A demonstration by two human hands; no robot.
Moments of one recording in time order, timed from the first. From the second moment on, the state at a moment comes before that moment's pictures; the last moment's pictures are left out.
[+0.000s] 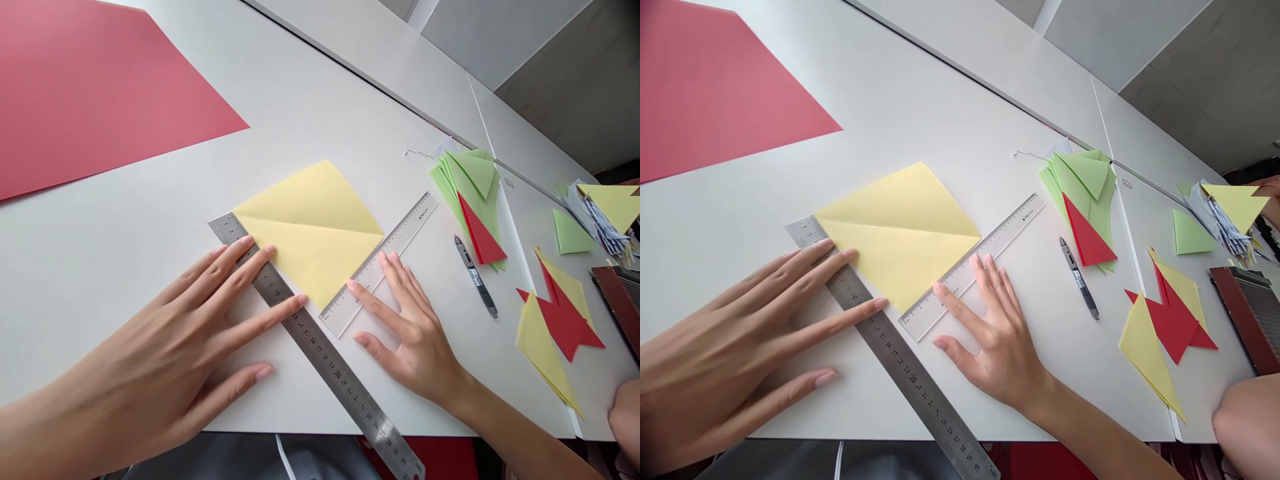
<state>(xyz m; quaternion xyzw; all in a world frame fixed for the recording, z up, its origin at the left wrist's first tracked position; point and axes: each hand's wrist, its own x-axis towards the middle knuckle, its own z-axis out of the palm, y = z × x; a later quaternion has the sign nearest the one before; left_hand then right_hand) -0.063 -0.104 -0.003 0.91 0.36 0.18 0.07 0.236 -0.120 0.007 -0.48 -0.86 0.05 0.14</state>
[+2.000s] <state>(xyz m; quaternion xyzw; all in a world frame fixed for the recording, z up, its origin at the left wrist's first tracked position) -0.057 -0.107 -0.002 0.92 0.37 0.14 0.04 0.209 -0.040 0.013 -0.34 -0.94 0.05 0.04</state>
